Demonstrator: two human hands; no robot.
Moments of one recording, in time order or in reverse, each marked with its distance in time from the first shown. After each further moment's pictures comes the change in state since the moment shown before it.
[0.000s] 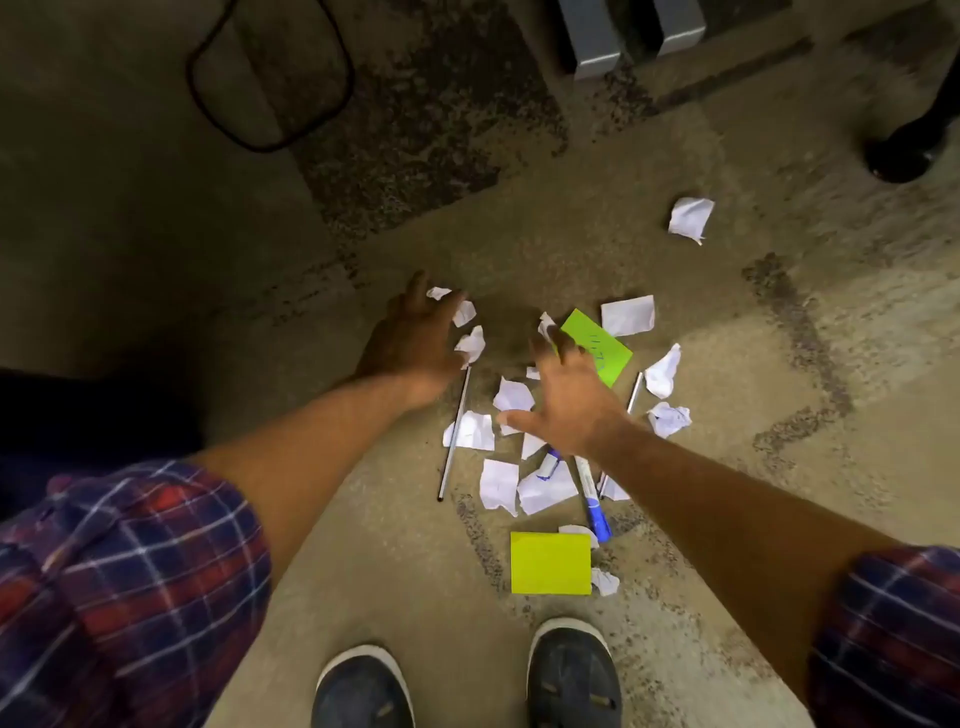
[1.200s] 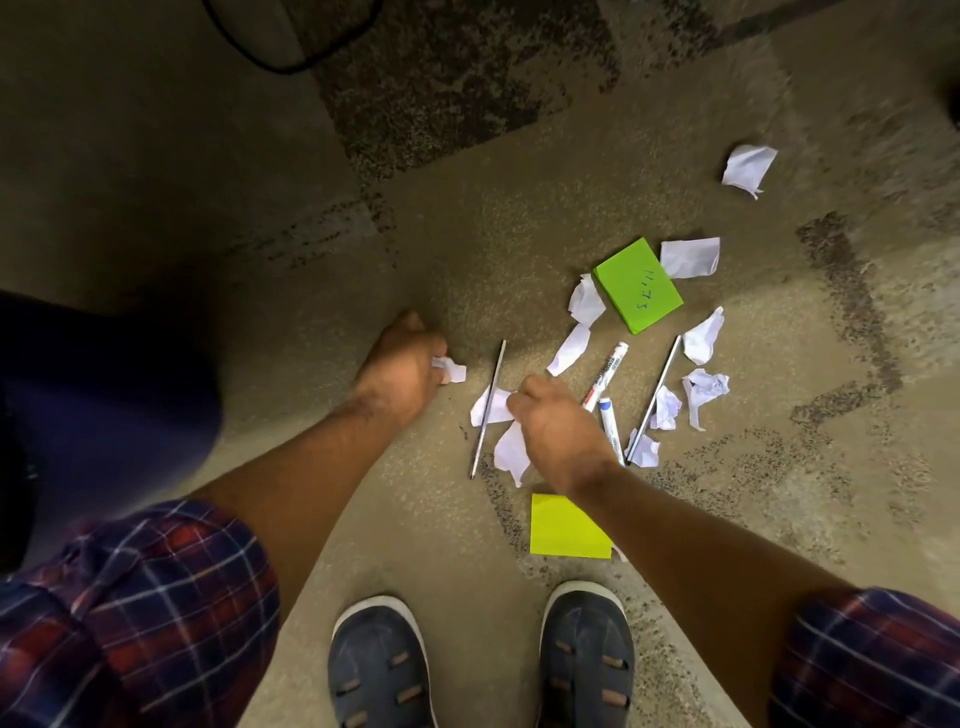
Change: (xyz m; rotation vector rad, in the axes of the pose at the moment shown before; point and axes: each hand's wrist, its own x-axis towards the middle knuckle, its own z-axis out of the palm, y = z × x) left_hand -0.054 -0.057 0.049 -0.158 -0.002 -0.112; right_hand -0.043 -0.026 0.071 -0.232 -0.099 -0.255
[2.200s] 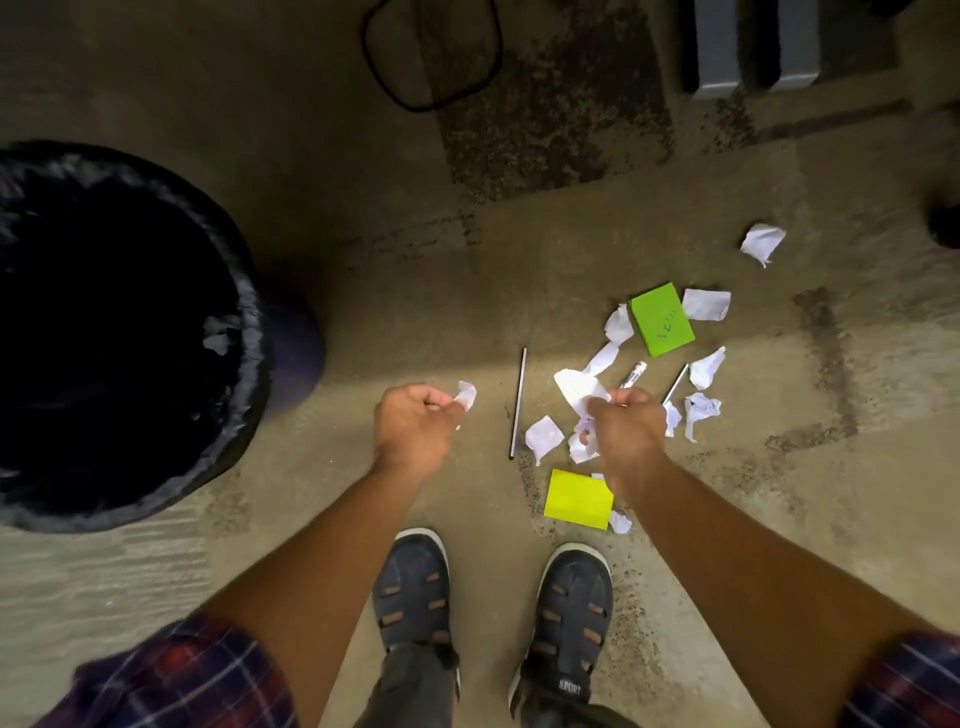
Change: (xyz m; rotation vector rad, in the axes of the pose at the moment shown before) left_hand -0.145 0.015 -0.053 -0.763 0.248 -0.618; right_hand -0.050 -0.057 -0.090 1.253 0.376 0.982
